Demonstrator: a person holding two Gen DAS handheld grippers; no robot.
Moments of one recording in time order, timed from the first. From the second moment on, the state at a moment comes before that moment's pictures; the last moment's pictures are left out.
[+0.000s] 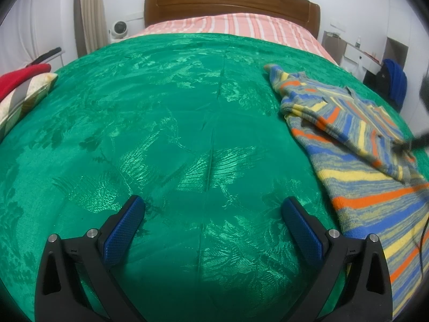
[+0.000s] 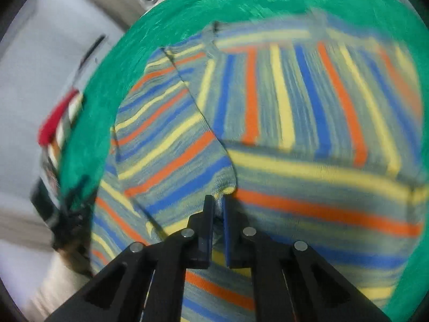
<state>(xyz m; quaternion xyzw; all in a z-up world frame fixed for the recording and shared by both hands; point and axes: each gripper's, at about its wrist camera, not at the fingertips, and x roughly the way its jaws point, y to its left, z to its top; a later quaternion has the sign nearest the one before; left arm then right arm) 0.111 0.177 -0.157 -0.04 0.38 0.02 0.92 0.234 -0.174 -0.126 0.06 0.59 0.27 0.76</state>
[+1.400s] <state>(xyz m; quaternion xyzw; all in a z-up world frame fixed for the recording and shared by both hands) 0.144 0.161 -0.084 -0.11 0.37 -0.07 0.92 0.240 -0.237 -0.098 0.15 0.52 0.15 0.83</state>
